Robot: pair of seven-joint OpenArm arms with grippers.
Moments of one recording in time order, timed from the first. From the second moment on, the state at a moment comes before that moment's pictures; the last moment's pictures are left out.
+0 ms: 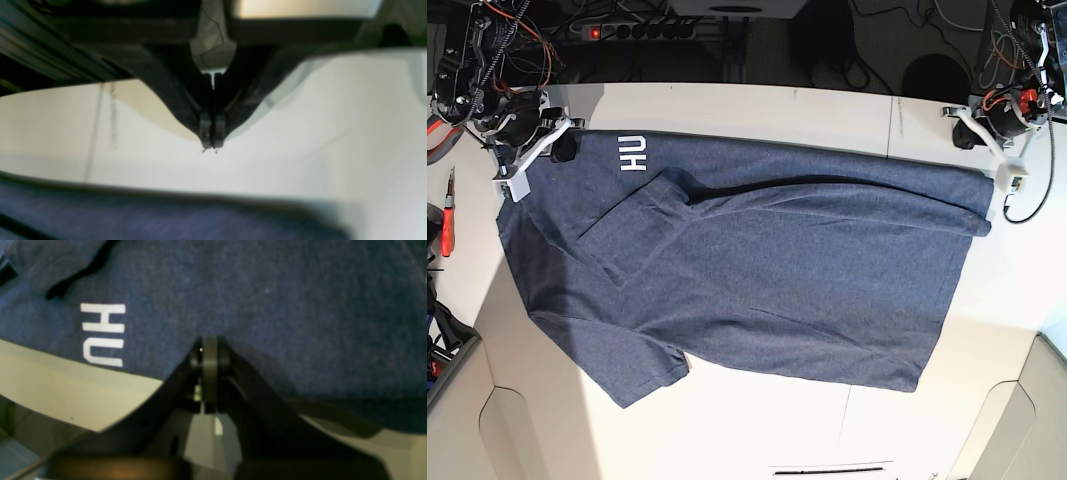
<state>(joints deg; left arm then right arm) 21.3 -18.8 -26.5 84.6 -28.8 -30.3 48.3 -15.8 11.8 17.3 85.4 25.4 27.4 -53.6</state>
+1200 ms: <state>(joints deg) 15.0 -20.3 -23.4 74.0 -31.1 -33.1 43.3 -16.1 11.8 17.3 85.5 27.3 28.3 -54.4</state>
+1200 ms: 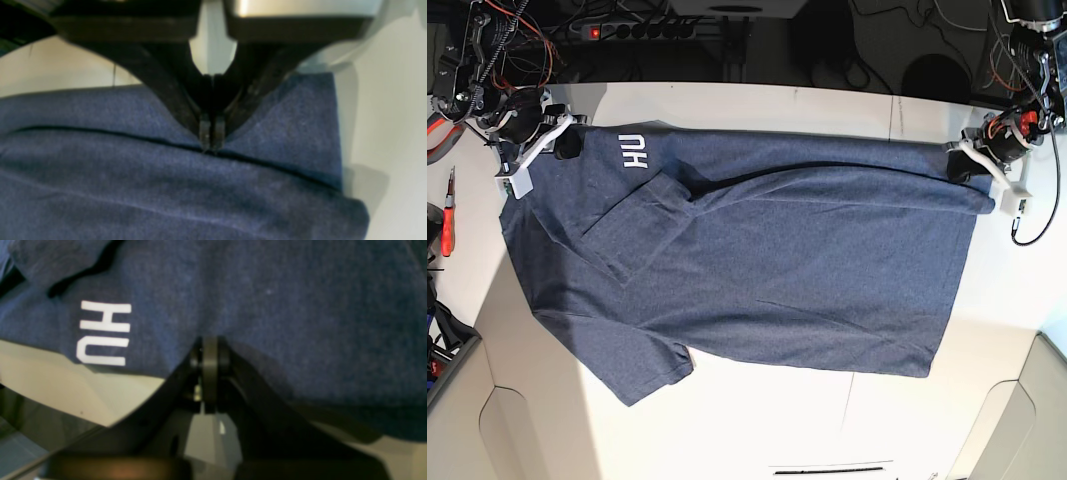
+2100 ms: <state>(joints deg) 21.8 -19.7 -27.6 83.3 -32.7 -34.3 48.0 -19.4 11.6 23.1 92.5 32.0 28.3 -58.7</state>
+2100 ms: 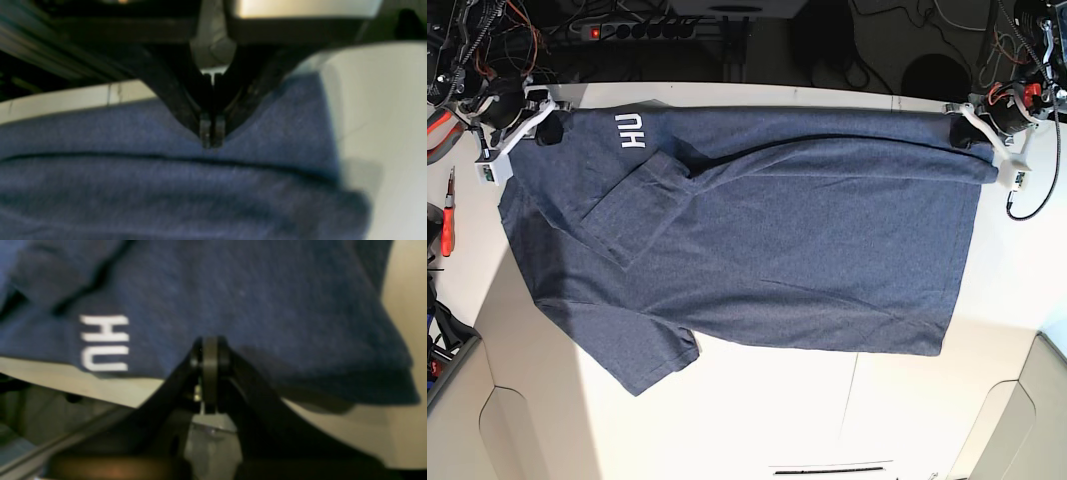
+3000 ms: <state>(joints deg) 20.8 -19.8 -38.7 93.6 -45.5 -38.4 48.7 21.7 16.3 20.1 58.5 21.8 28.6 -40.9</state>
